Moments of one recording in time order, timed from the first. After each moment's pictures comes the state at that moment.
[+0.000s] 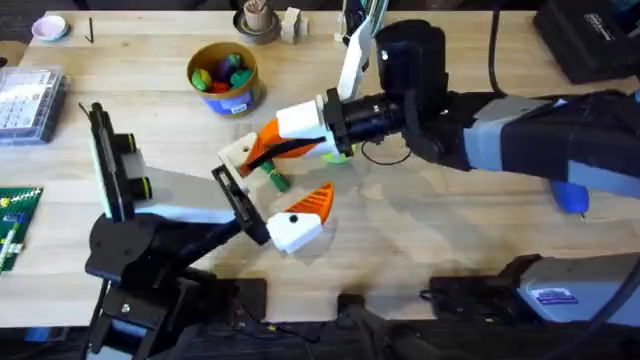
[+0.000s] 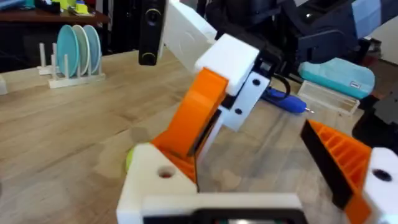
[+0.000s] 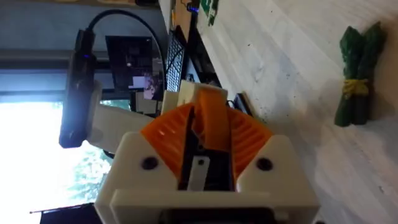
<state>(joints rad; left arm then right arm) -0.26 0.00 0.00 0.03 0.72 -0.25 0.63 1.56 0.81 0.32 -1.01 1.02</state>
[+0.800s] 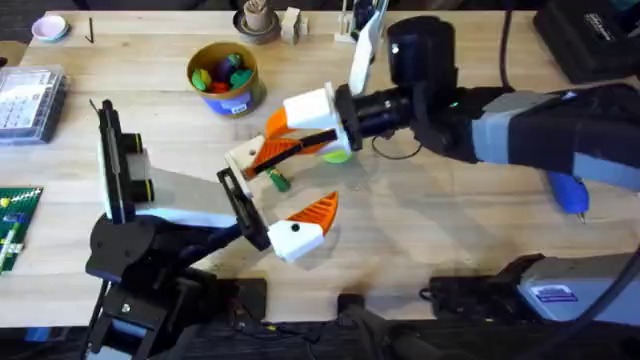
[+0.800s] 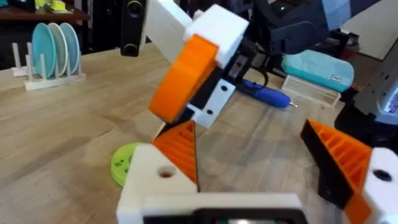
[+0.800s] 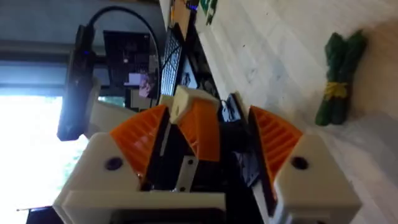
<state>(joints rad) -0.27 0.00 0.00 0.03 0.78 -0.26 0.56 1.56 0.81 0.28 -1.07 0.92</state>
